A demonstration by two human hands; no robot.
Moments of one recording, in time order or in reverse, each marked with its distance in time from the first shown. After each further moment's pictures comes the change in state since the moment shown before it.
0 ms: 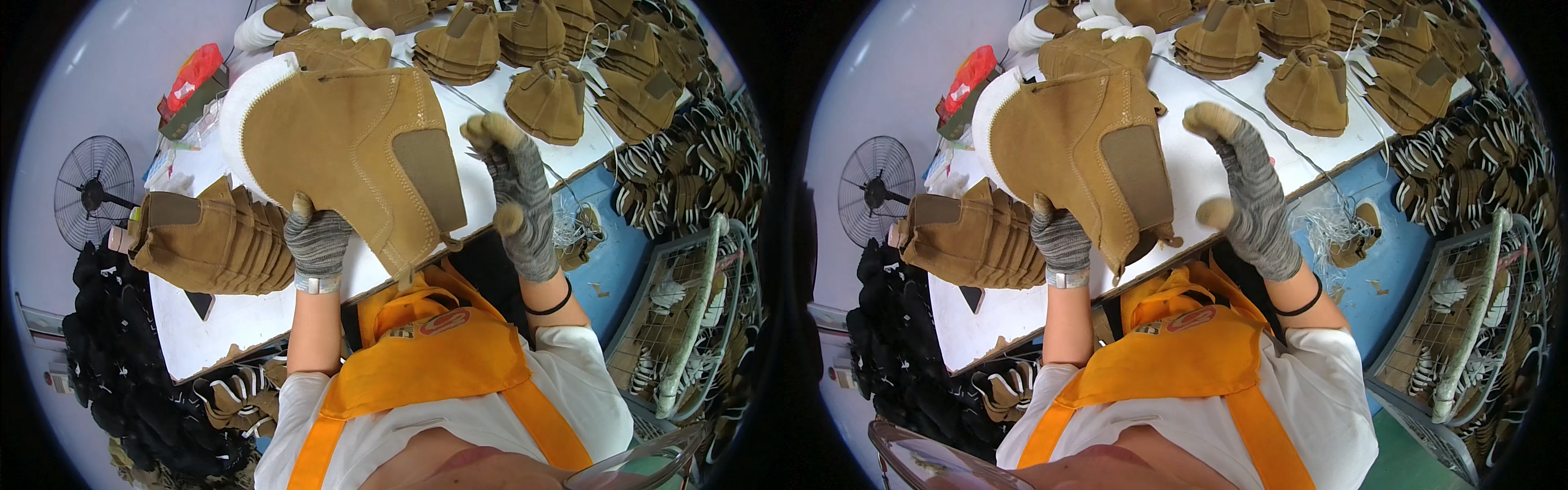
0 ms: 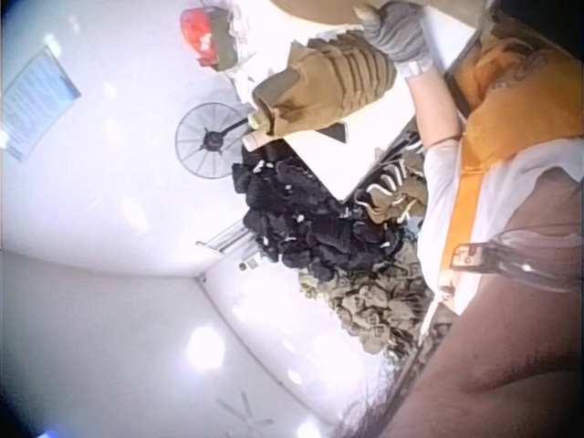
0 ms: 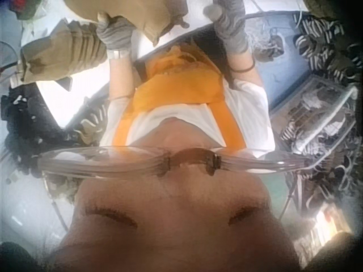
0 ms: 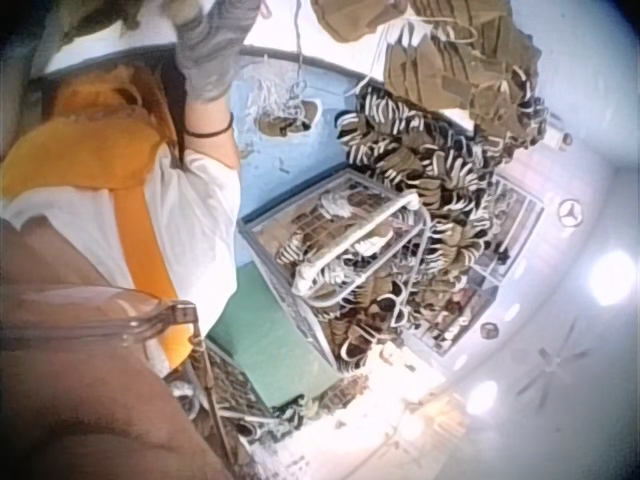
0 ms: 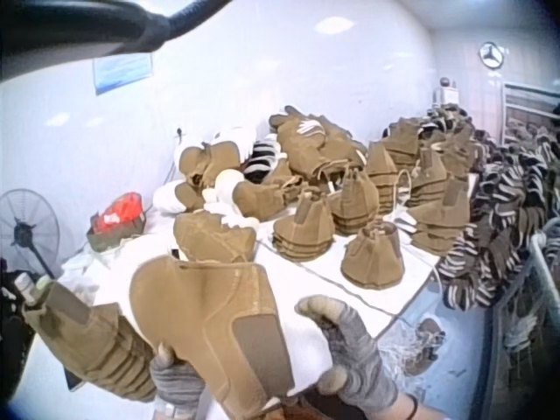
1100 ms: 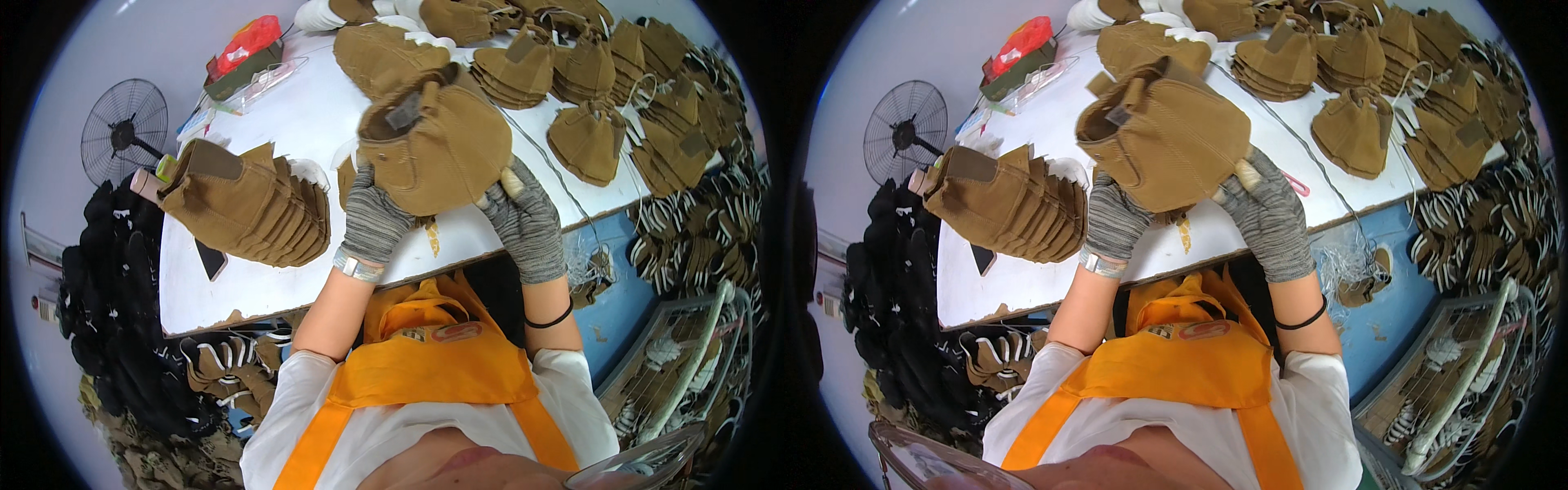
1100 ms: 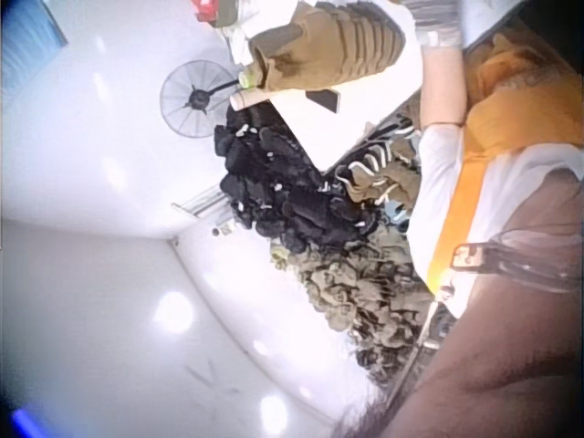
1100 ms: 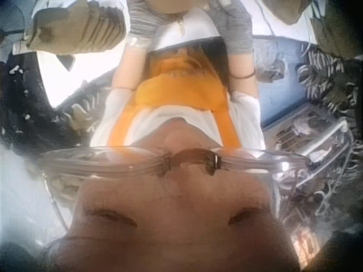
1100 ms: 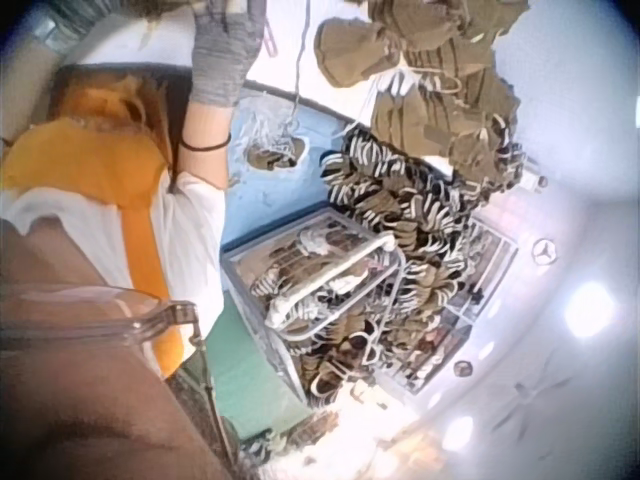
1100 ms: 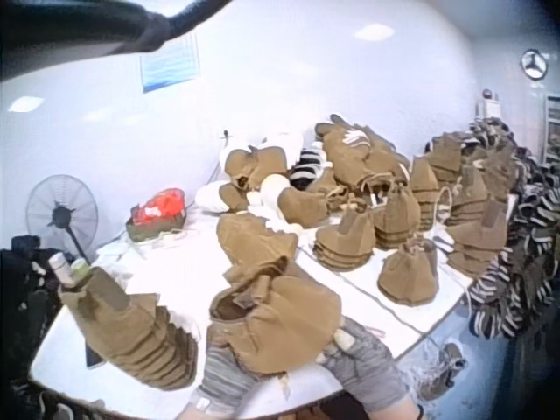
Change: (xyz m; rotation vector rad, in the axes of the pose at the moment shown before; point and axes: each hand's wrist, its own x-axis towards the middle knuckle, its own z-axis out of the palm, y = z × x) left_hand 0.019 -0.024 0.021 -0.548 -0.067 -0.228; right_hand 0.005 0.020 0.005 0.716 0.133 0.669
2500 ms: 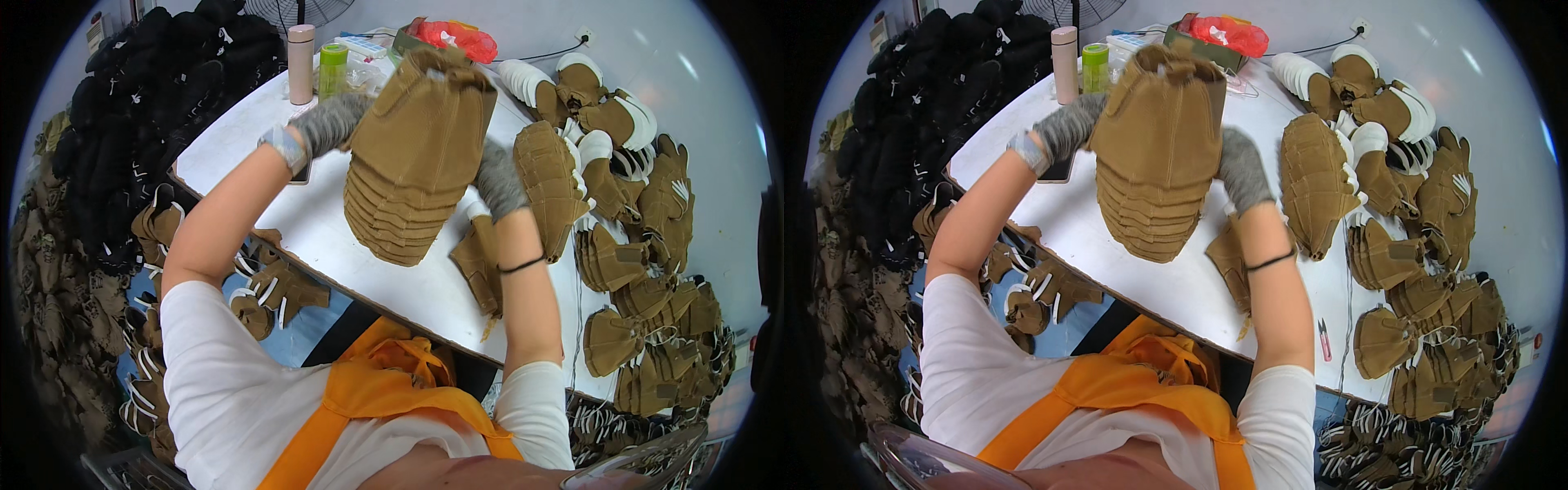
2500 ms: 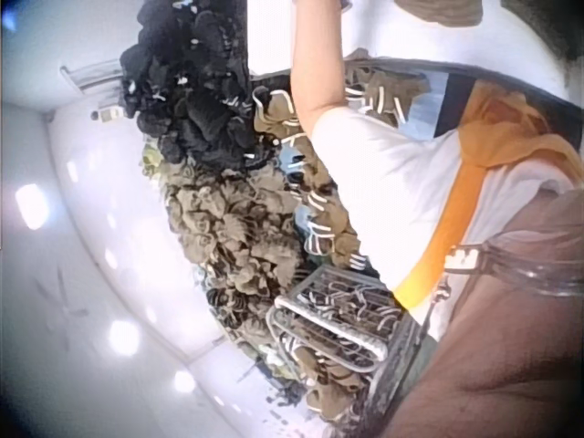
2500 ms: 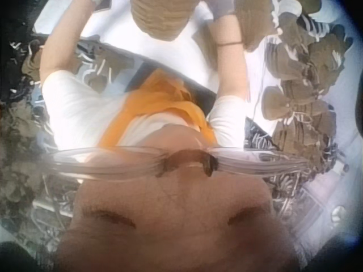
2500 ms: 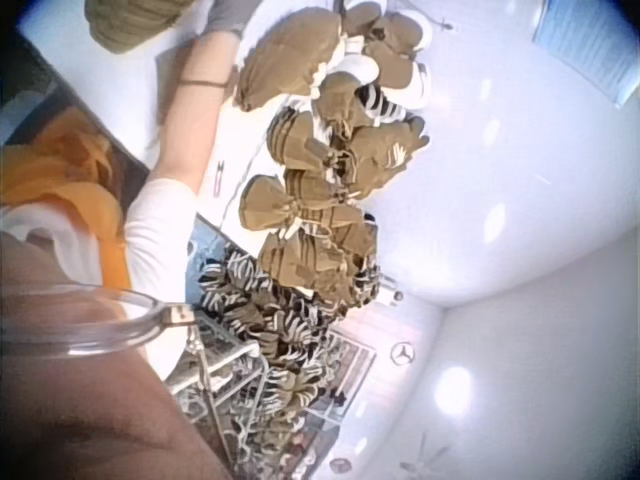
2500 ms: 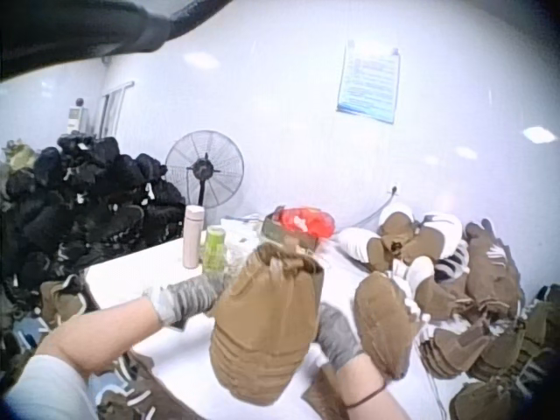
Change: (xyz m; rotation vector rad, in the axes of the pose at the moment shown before) left_hand -0.150 0.265 0.132 2.524 0.688 0.192; right_hand 0.226 0.179 0.183 -1.603 -0.964 -0.576
